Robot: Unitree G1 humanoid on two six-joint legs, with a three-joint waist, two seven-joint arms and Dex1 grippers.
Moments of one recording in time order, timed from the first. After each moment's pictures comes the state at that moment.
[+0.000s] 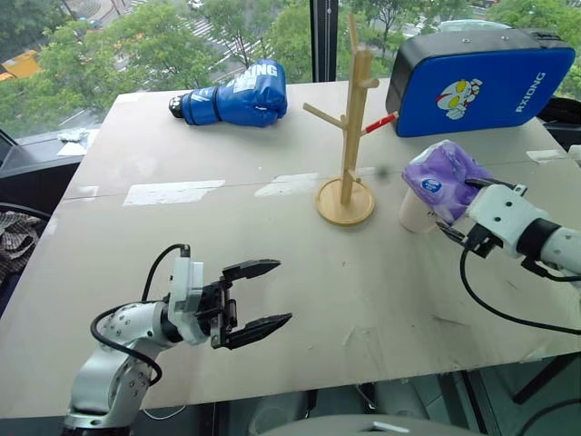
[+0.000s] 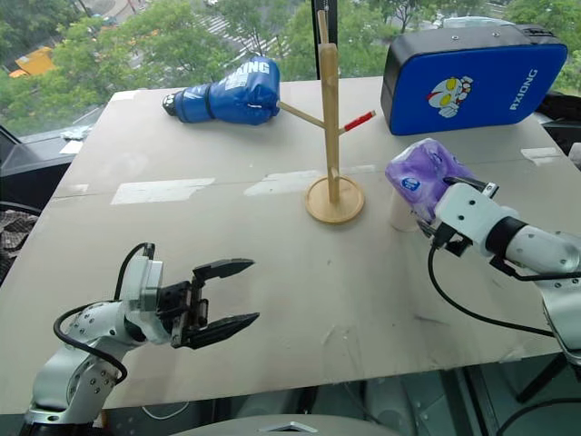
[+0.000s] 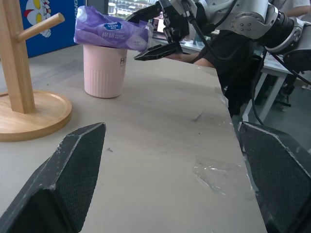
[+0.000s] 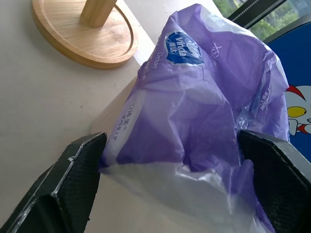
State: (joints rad) left arm 0.21 0.59 0.15 -0.42 -0.70 0.16 -1.20; right arm -0.14 -0.92 -0.08 -0.48 0.09 0.42 0.64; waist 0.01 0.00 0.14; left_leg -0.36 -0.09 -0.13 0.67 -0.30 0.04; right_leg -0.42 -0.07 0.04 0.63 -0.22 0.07
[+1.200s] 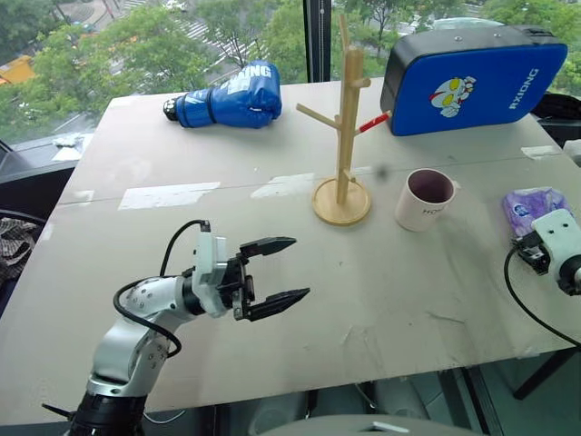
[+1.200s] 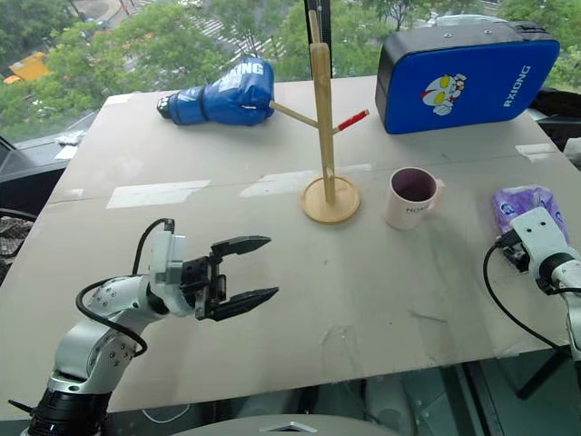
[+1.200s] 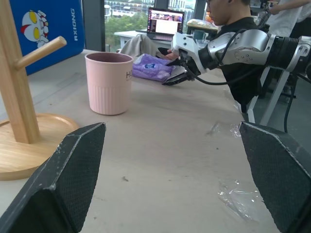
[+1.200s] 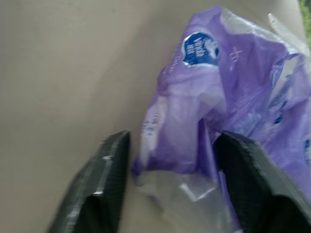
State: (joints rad) left arm 0.04 0.60 0.07 -0.38 -0.68 0.19 -1.13; right arm -0.05 -0.82 -0.26 0.07 0.01 0.33 0.51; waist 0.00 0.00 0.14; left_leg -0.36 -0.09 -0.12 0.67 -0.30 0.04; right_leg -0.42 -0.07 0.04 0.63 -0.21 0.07
